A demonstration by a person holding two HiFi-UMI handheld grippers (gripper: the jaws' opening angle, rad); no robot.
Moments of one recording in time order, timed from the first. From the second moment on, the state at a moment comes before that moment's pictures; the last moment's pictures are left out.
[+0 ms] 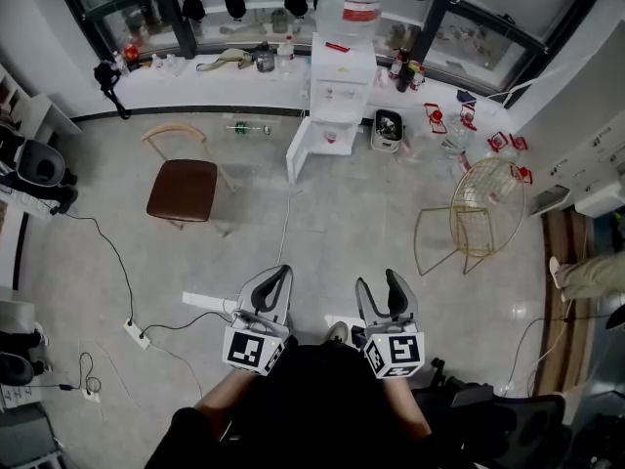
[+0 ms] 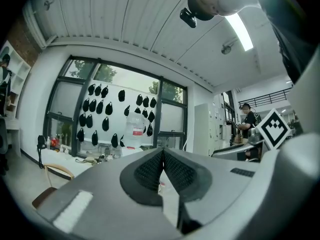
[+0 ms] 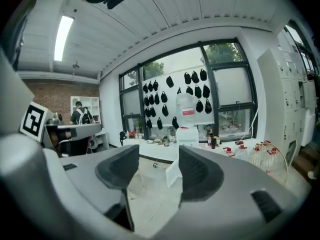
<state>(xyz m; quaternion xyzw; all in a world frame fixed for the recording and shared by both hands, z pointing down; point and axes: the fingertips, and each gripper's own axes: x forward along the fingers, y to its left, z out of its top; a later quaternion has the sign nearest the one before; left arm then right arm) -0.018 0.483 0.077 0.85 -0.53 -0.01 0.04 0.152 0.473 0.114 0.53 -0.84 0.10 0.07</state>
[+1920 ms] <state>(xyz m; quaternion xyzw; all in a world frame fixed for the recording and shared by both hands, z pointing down) -0.018 0.168 0.111 0.82 -0.56 0.01 0.07 0.157 0.129 0.176 0.49 -0.86 0.10 0.12</state>
